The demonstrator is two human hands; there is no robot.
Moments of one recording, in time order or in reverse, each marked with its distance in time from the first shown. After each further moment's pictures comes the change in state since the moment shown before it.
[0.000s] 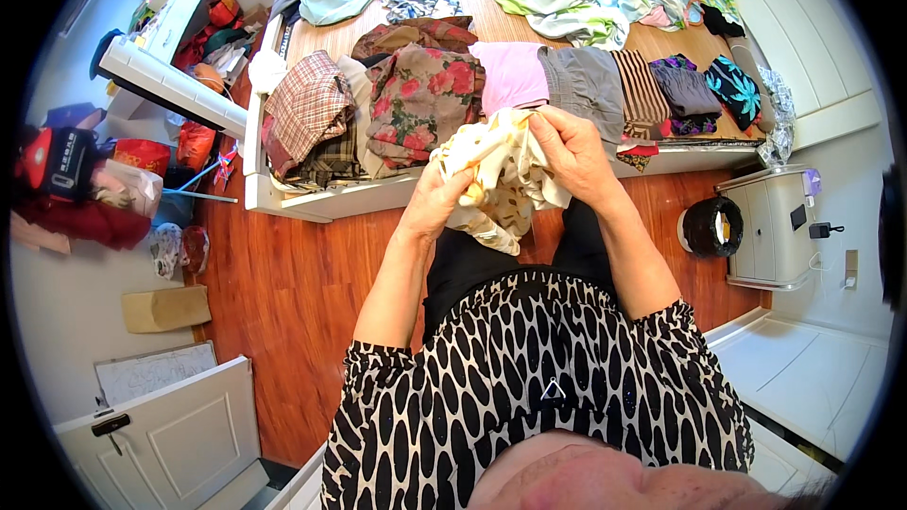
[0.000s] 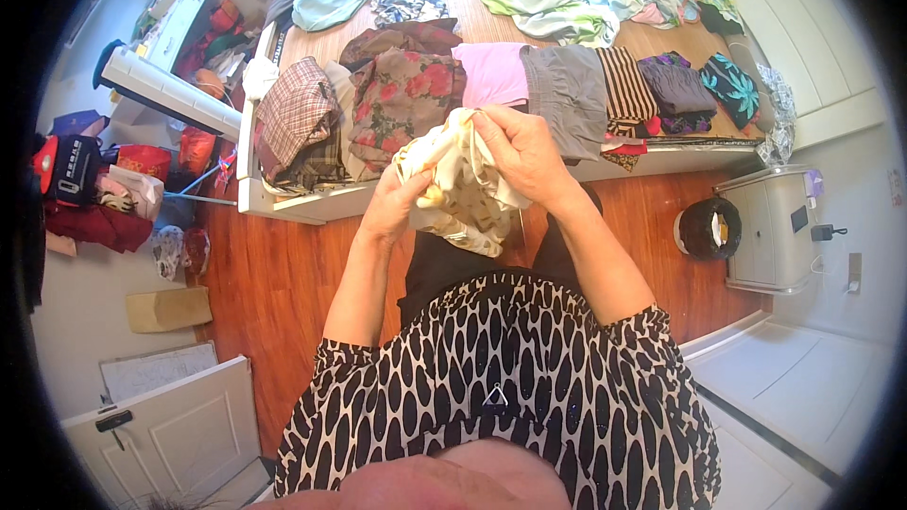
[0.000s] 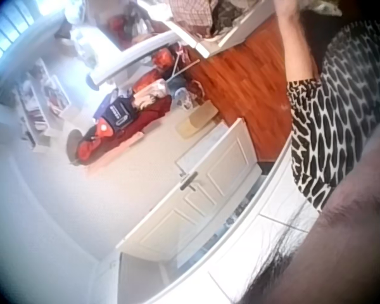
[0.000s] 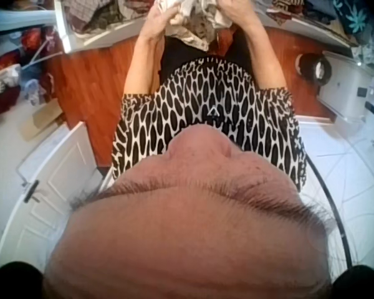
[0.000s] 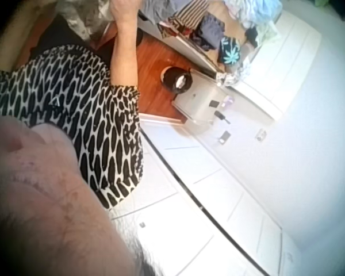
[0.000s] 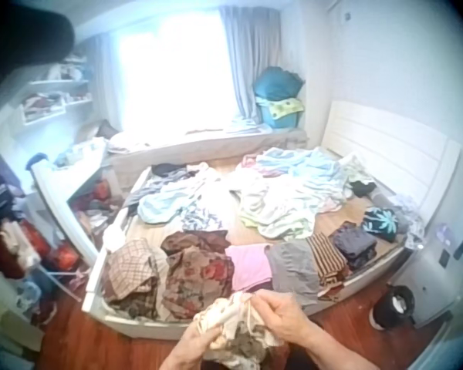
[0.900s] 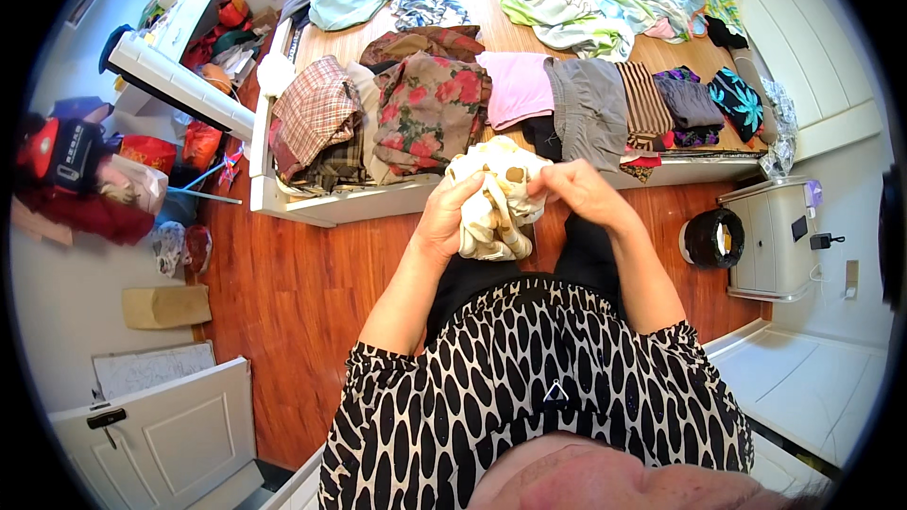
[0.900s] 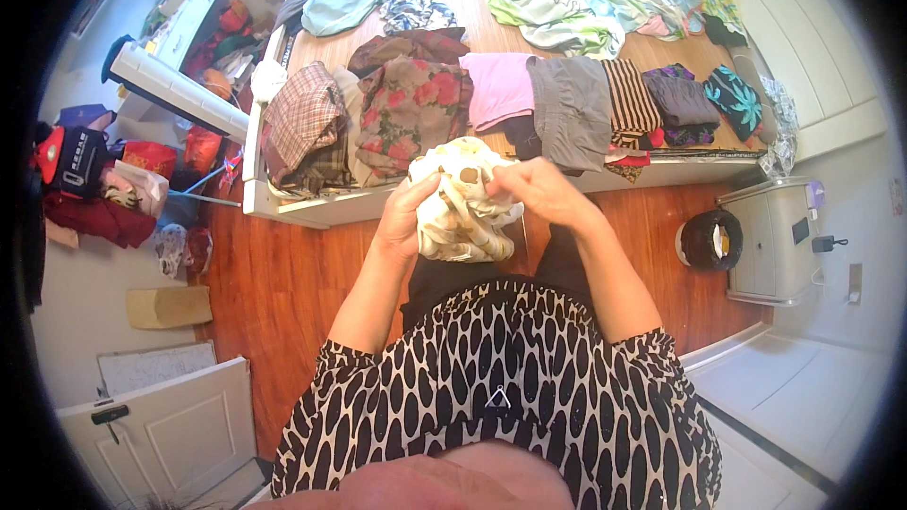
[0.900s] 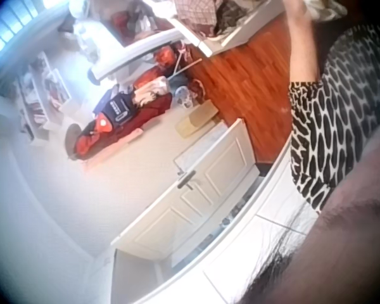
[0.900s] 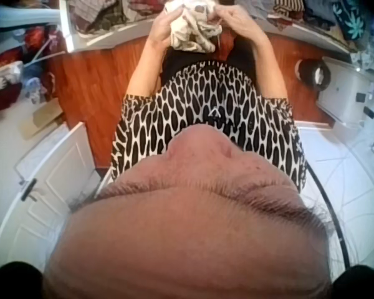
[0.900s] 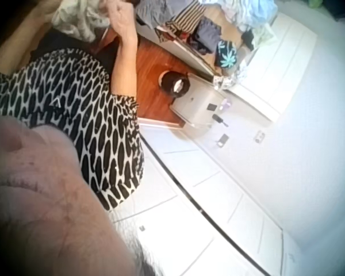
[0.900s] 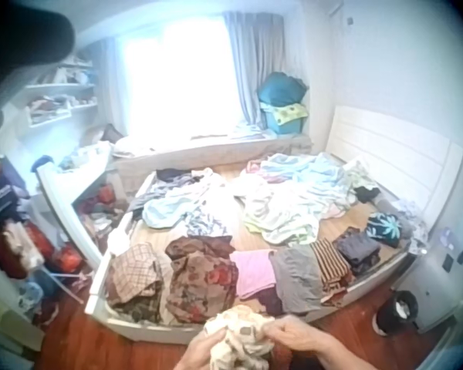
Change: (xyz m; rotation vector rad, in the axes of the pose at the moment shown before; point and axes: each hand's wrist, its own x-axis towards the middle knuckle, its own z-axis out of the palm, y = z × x) left_hand -0.005 -0.007 0.014 -0.444 -0.037 -0.134; right_hand -0.031 0.055 -0.027 0.074 -0.413 0.332
